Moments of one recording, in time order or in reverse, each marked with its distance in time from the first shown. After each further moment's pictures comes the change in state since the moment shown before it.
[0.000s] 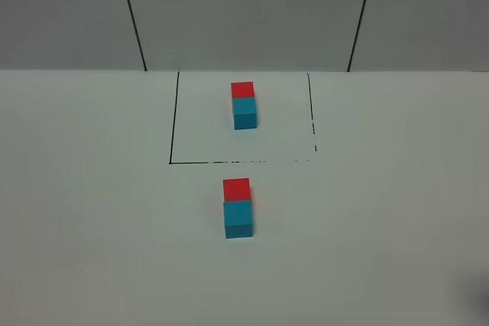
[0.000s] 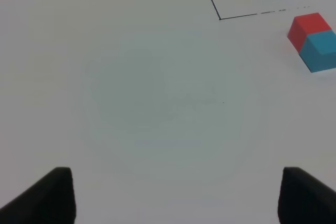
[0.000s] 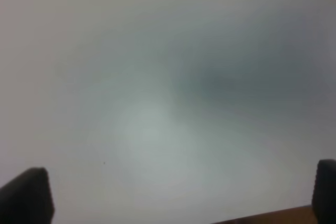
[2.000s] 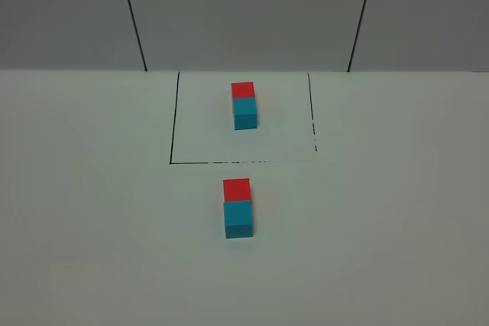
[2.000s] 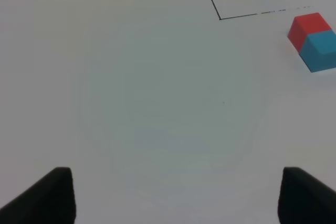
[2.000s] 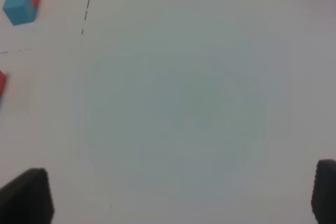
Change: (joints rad) left arm 0.000 0.000 0.000 0.000 0.000 0.001; right arm 0.114 -0.967 0.297 -0.070 -0.010 -0.050
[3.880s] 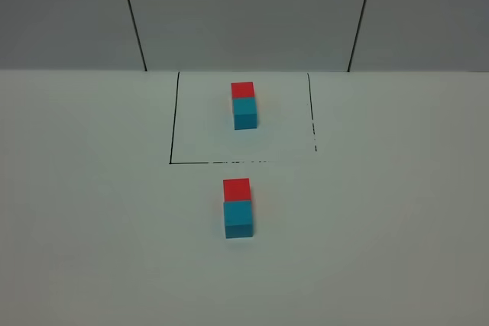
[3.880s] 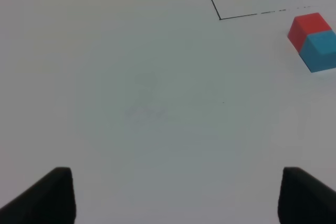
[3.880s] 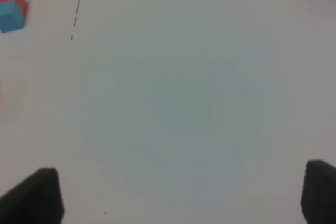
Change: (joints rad) left arm 0.000 0.000 0.000 0.000 0.000 0.000; right arm -0.037 0.000 0.001 0.001 -0.006 0.001
